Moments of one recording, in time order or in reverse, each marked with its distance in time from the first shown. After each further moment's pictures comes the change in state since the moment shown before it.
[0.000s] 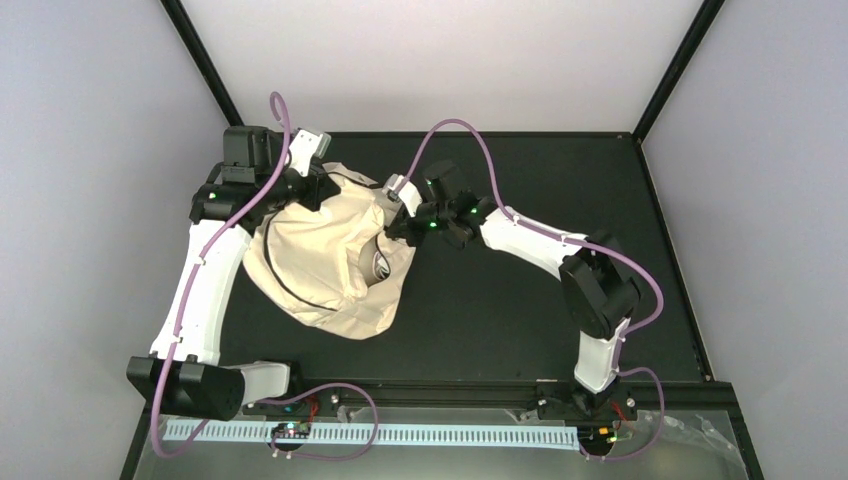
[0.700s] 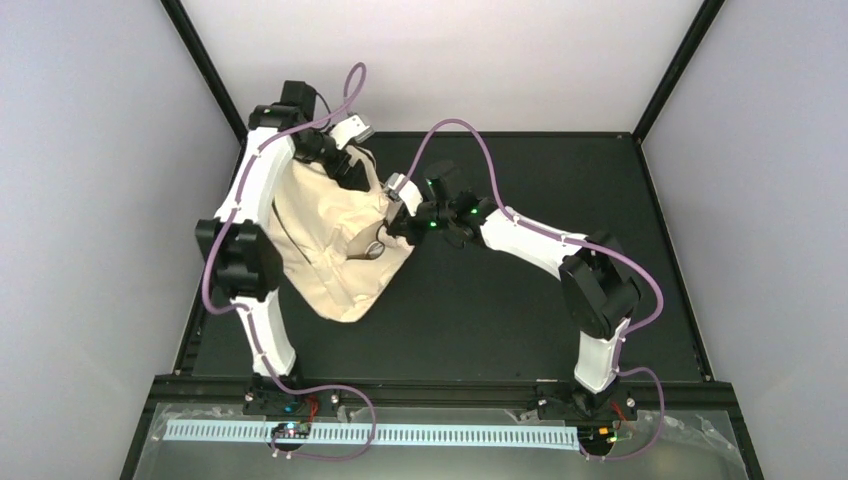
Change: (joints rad) left arm -0.013 0.674 0.568 -0.340 0.101 0.564; right arm -0.001 -0.001 -0.007 0.017 0.030 -0.012
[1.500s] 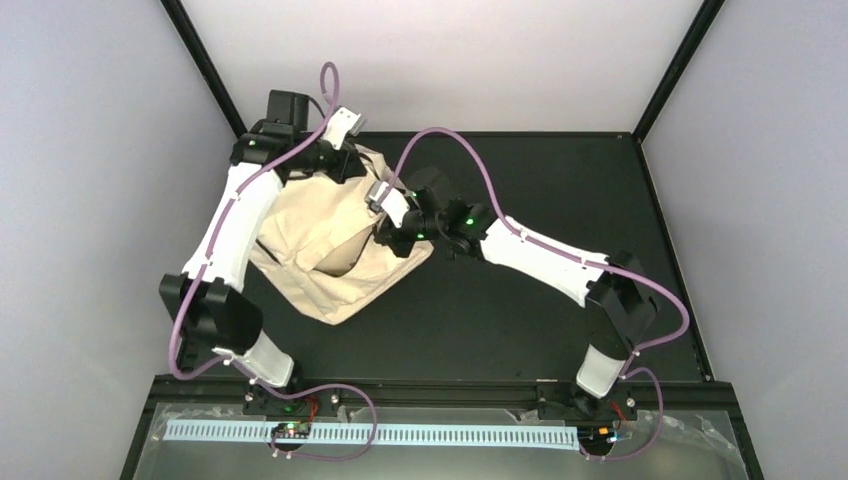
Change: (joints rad) left arm -0.065 -0.283 -0.246 0.245 -0.050 -0.419; right arm 0.142 -0.103 0.064 -0.179 0.183 -0.031
